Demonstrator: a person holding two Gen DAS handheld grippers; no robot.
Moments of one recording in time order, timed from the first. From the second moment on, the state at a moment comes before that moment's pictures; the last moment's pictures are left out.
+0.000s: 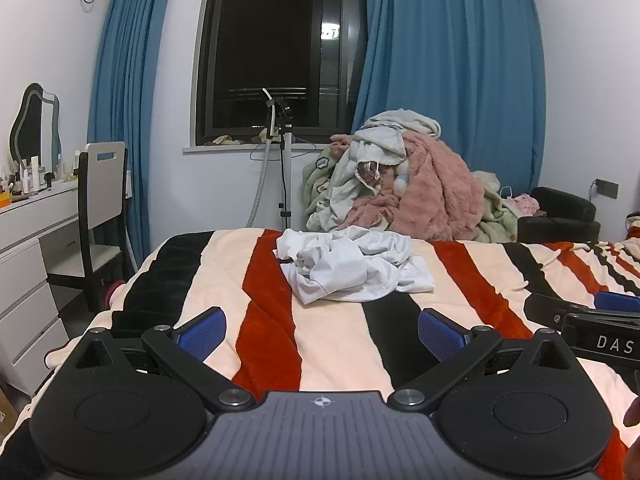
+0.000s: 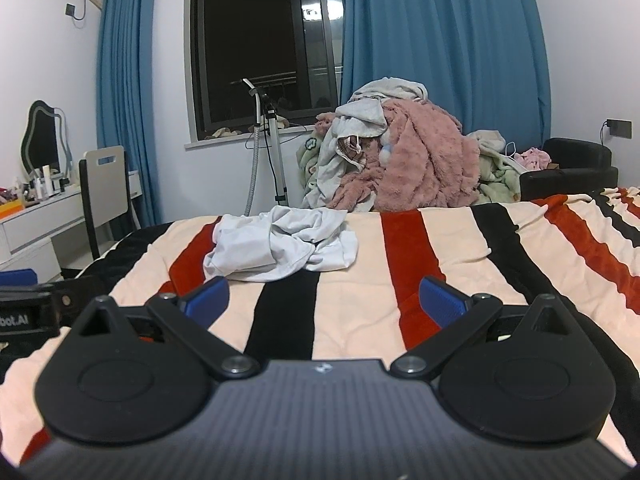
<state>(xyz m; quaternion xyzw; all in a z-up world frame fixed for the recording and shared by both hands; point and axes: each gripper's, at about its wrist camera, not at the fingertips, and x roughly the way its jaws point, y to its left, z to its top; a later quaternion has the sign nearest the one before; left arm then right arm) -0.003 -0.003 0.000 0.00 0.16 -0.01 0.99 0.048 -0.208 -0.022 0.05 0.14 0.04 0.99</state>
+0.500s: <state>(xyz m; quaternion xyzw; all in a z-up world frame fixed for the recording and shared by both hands) -0.001 -0.005 -0.006 0.00 0.17 -0.01 0.98 0.049 -0.209 -0.022 0.05 0.14 0.02 0.99</state>
